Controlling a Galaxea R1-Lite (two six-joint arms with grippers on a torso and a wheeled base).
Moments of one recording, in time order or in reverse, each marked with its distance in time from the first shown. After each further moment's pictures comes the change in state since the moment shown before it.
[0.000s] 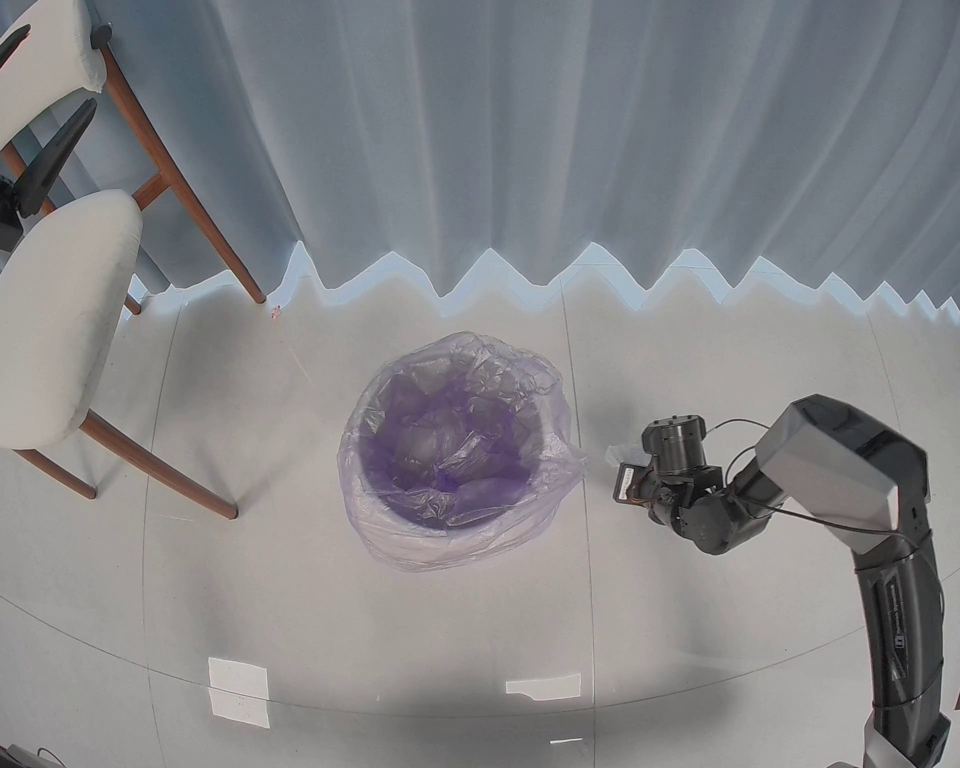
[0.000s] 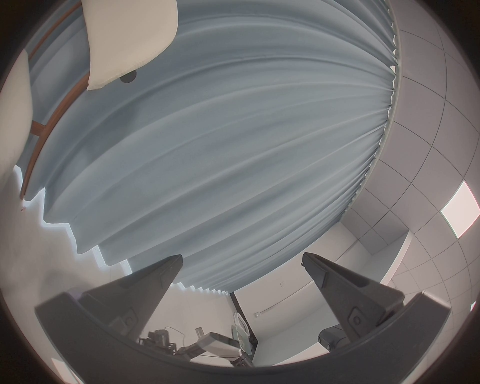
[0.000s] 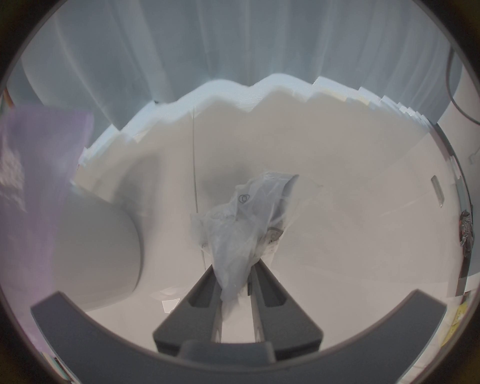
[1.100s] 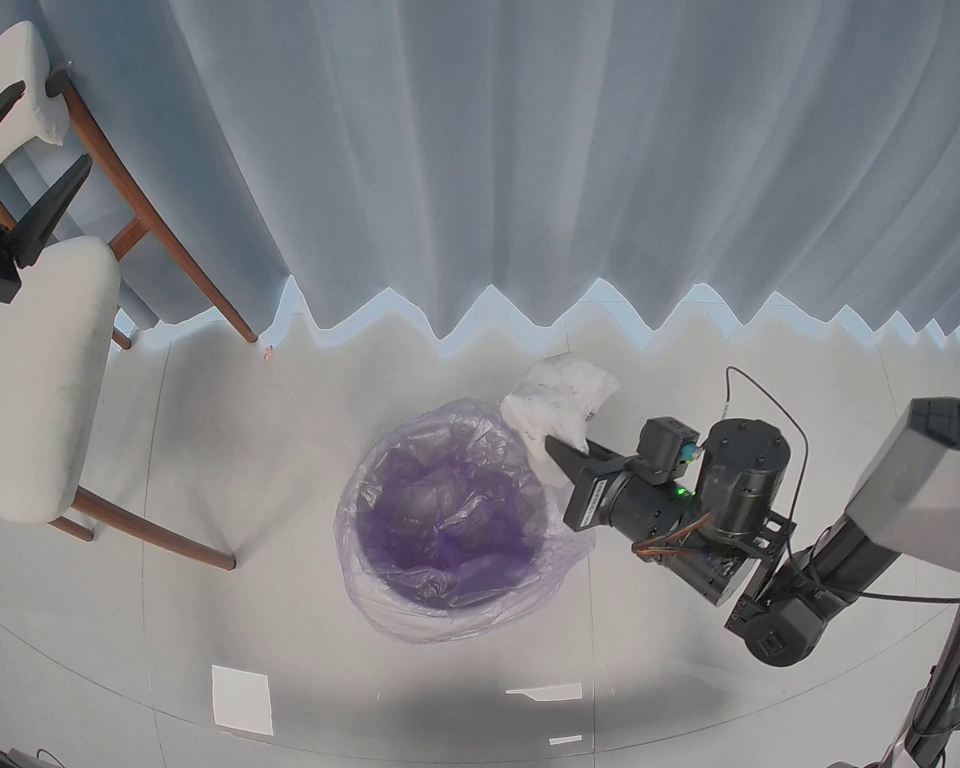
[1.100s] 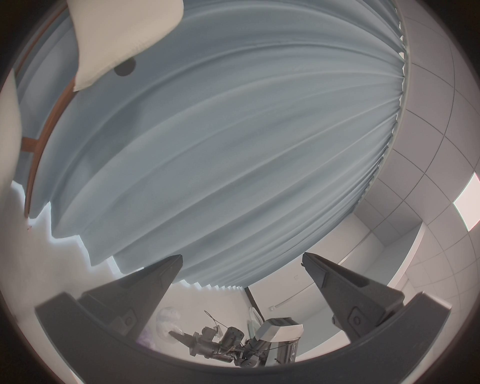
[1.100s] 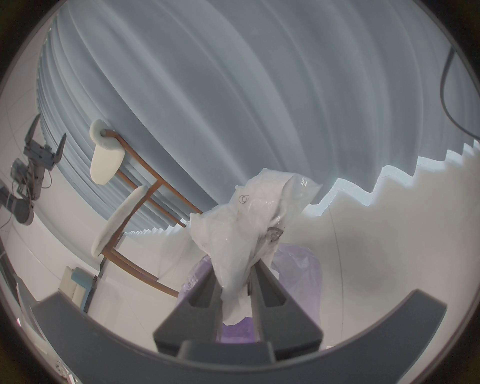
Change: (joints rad) left arm 0.043 -0.036 0.114 0.000 -0.071 0.095; right arm 0.329 -0.481 0.655 -0.688 0.220 -0.080
